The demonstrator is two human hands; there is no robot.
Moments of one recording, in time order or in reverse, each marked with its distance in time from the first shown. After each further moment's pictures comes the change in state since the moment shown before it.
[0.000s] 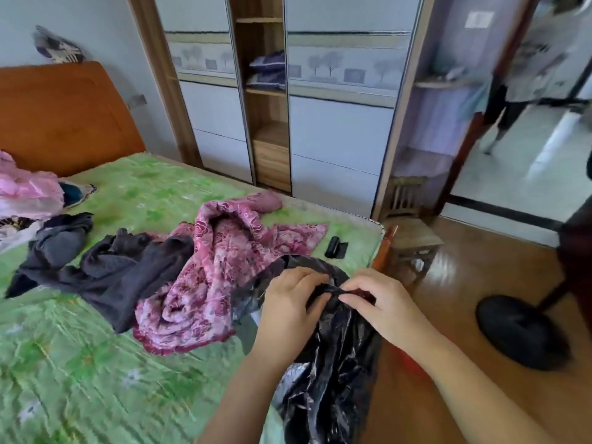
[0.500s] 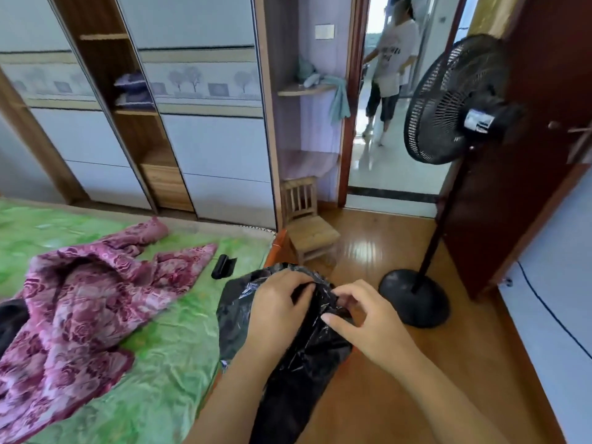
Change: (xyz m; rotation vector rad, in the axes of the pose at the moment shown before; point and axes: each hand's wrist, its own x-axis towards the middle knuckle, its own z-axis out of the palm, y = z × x) left_hand 0.077 0.214 0.210 -0.220 -0.146 0.007; right_hand -0.151 0.156 -0.200 0.006 0.275 0.305
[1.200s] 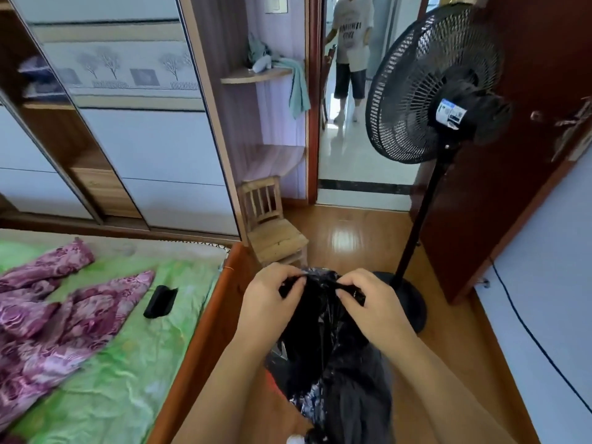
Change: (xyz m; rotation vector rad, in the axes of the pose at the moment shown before) left_hand 0.163 -0.025 0.160 -0.128 -0.142 -0.090; right_hand 0.151 0.156 -0.081 -0.137 0.083 0.126
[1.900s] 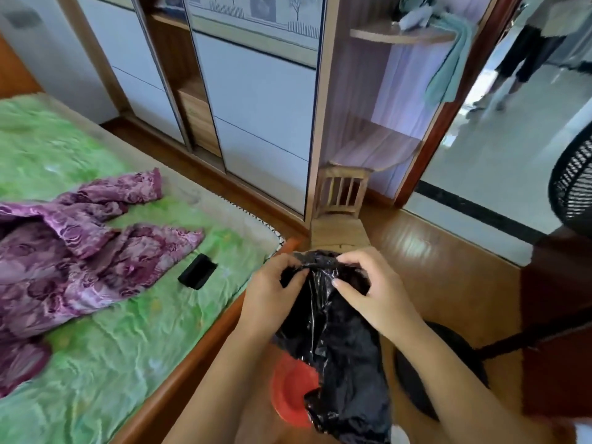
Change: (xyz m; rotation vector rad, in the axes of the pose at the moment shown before) left_hand 0.153 -0.125 0.008 -0.014 0.342 -0.427; right_hand 0.257 0.026 0.084 0.170 -0.373 -0.332
